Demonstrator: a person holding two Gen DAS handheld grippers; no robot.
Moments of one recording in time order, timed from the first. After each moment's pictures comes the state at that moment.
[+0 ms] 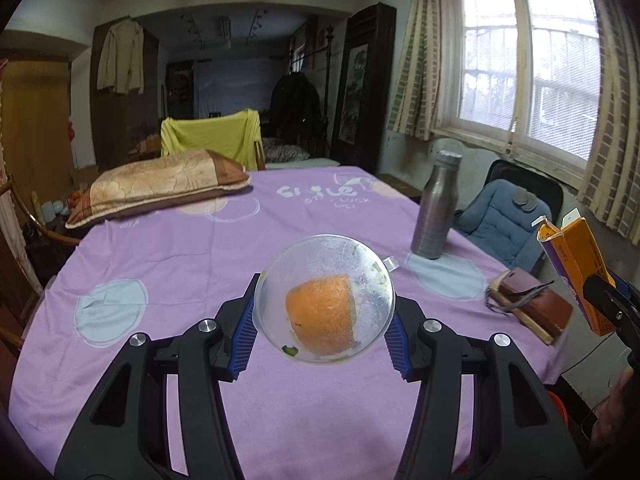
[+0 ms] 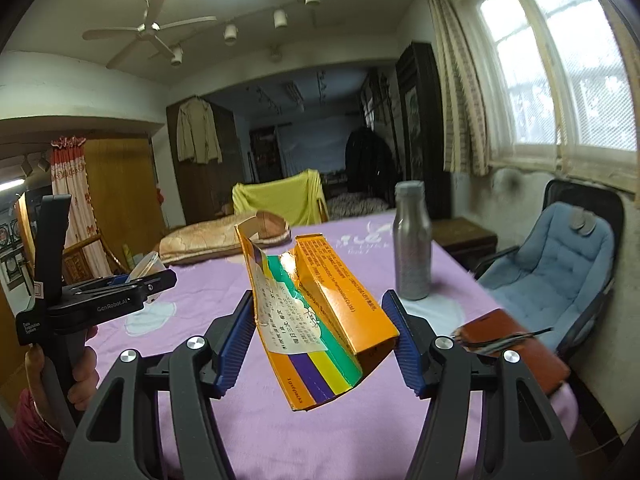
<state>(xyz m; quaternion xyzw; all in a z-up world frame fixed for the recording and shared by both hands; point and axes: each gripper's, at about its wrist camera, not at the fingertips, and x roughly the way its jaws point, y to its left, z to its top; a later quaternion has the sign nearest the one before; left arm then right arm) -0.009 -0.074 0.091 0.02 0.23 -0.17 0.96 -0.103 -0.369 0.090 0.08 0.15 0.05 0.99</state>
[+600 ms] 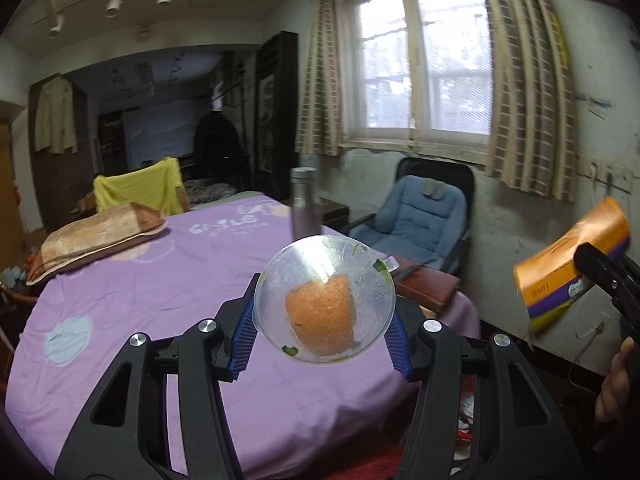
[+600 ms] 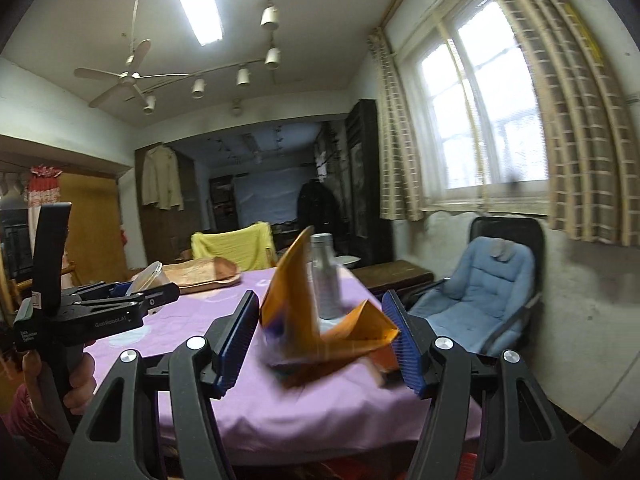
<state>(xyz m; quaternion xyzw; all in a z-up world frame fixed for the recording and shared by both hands) -0.145 -0.179 0.103 0.09 0.17 -0.30 0.93 -0.285 -0.441 0.099 0.07 0.06 -0.05 0.99</state>
